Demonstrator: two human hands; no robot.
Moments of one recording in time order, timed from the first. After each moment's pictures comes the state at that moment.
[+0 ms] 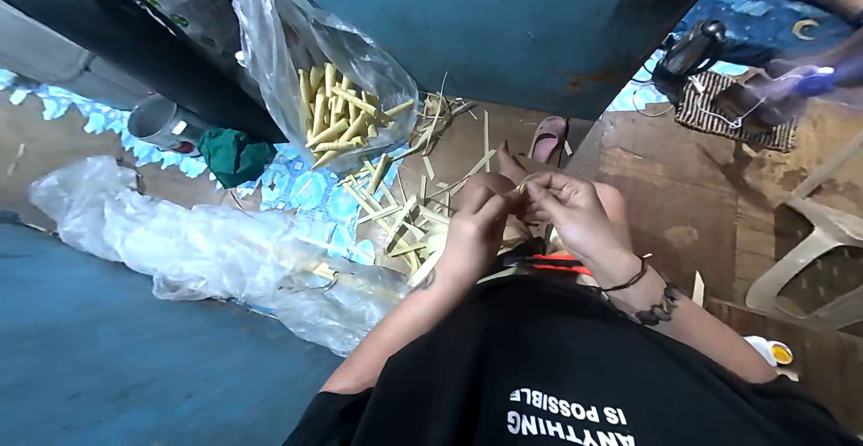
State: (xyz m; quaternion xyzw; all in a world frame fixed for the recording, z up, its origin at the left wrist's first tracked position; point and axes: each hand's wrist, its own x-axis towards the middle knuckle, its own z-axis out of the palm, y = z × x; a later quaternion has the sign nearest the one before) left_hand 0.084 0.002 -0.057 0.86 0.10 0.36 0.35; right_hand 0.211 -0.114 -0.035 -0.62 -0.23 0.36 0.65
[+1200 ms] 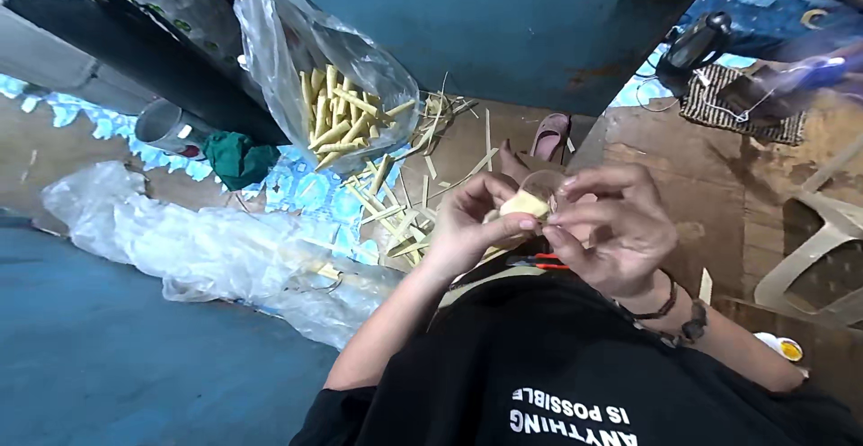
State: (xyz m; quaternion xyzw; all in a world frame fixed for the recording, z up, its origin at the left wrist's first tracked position) left_hand 0.076 0.015 -0.011 0.63 0.05 0.22 0.74; right_hand 0.204 -0.127 -0.008 -0.53 -0.55 -0.07 0.65
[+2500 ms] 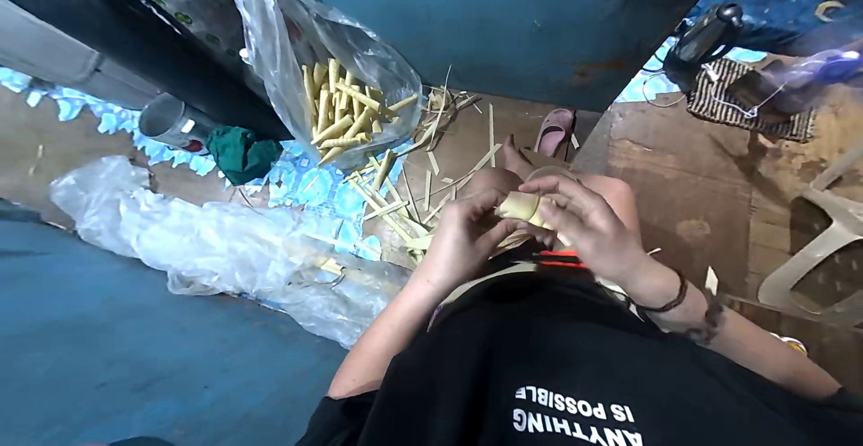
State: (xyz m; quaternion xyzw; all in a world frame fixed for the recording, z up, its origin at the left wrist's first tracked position) left_hand 0.060 0.021 -0.015 0.81 0.11 0.19 0.55; right_hand 0.206 -0.135 -0.022 -0.61 -0.42 0.33 0.58
